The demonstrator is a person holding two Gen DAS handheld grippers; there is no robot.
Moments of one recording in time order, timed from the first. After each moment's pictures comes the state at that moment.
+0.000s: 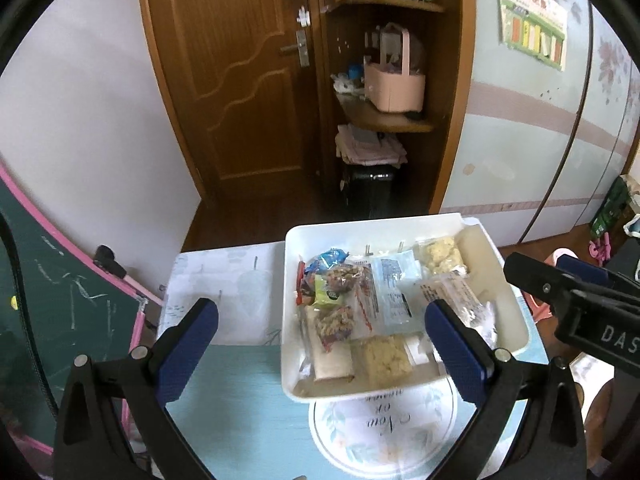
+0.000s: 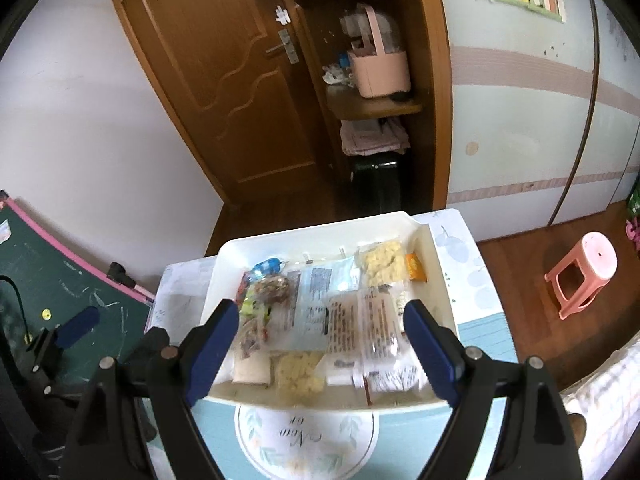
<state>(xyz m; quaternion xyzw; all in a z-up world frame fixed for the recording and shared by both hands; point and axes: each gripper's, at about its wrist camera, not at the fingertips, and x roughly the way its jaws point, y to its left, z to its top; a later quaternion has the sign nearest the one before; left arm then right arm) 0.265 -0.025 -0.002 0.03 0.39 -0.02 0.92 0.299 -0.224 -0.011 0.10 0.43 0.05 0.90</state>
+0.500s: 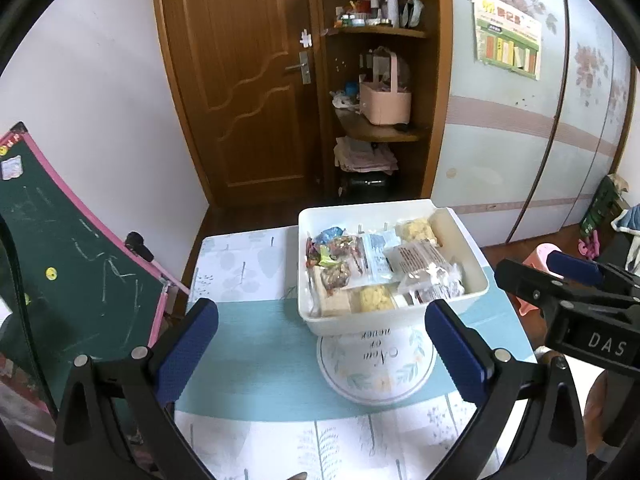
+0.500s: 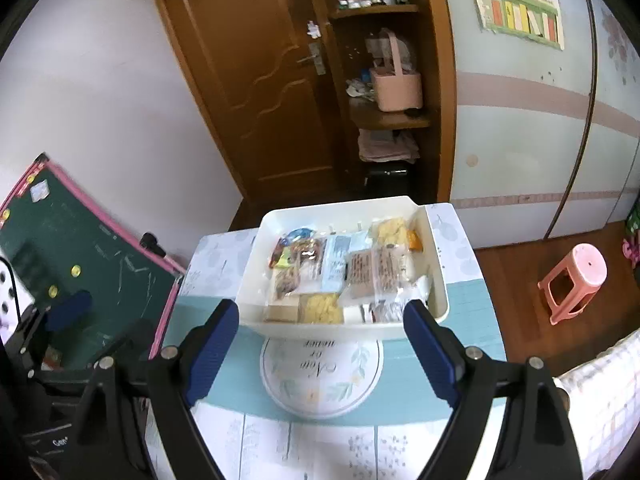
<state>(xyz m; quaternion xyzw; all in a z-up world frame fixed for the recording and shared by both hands) 0.132 -0.010 0.045 0.04 0.37 -0.02 0.93 0.181 -0.207 0.034 0.07 0.41 0.08 0.91</state>
